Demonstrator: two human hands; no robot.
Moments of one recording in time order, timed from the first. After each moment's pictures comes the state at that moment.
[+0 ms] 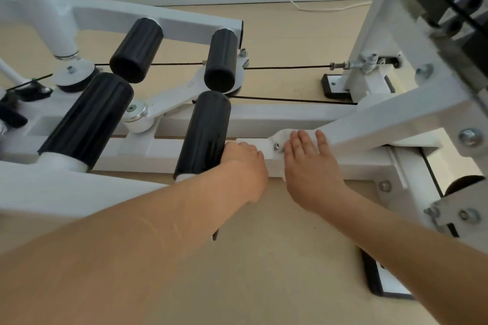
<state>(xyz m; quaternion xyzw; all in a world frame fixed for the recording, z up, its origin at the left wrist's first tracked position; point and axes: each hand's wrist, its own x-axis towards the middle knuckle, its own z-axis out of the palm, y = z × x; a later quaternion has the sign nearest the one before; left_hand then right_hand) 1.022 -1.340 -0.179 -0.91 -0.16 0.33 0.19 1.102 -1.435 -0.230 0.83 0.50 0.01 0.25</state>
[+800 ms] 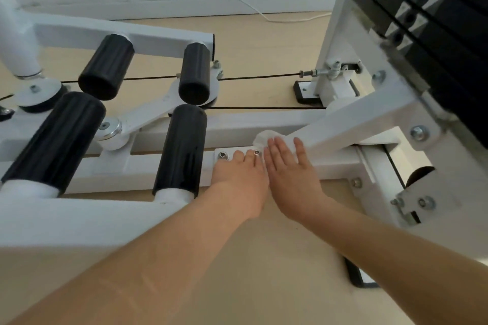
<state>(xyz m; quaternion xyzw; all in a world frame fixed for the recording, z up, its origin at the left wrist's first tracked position) 1.018 -1.360 -0.181 -0.96 -0.17 0.23 0.07 1.097 -1.446 -0.230 0.84 0.49 0.02 0.23</state>
